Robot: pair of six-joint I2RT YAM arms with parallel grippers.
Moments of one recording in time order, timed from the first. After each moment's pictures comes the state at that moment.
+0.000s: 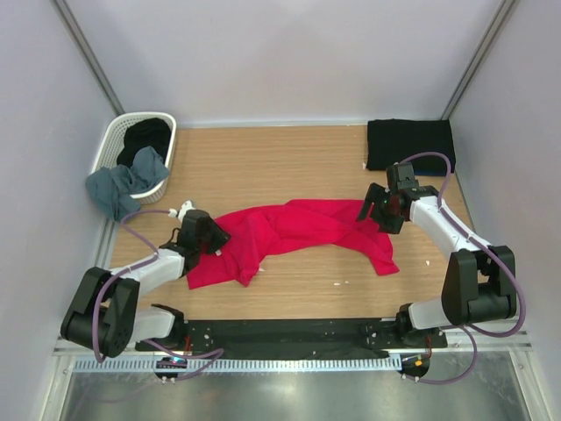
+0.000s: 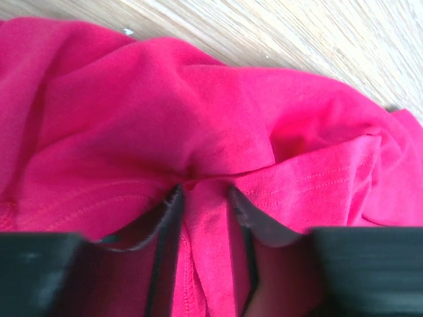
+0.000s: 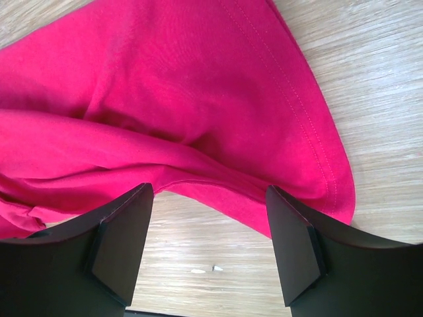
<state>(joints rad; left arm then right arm) -0.32 1.27 0.41 0.11 -0.09 -0.91 0.12 1.41 0.94 -0.62 -0.10 0.53</state>
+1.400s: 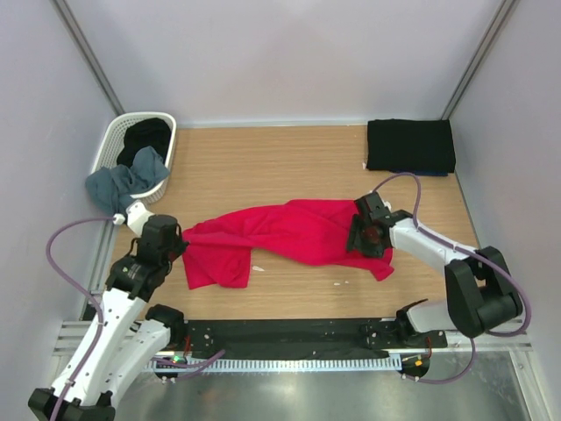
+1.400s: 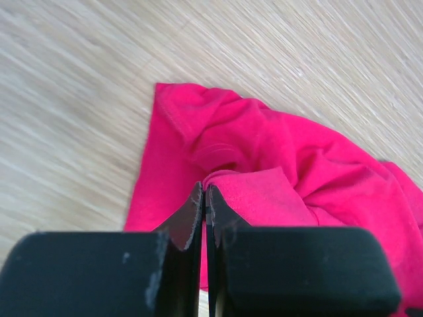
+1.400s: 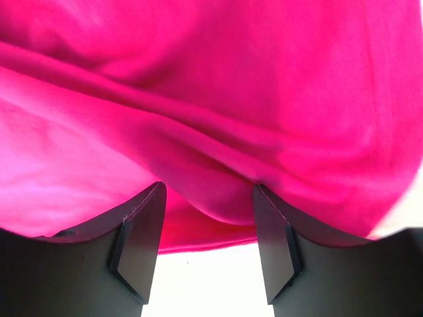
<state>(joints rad) -0.32 0.65 0.70 -0.77 -0.46 -0.86 0.38 1.38 0.73 -0.54 0.09 0.63</state>
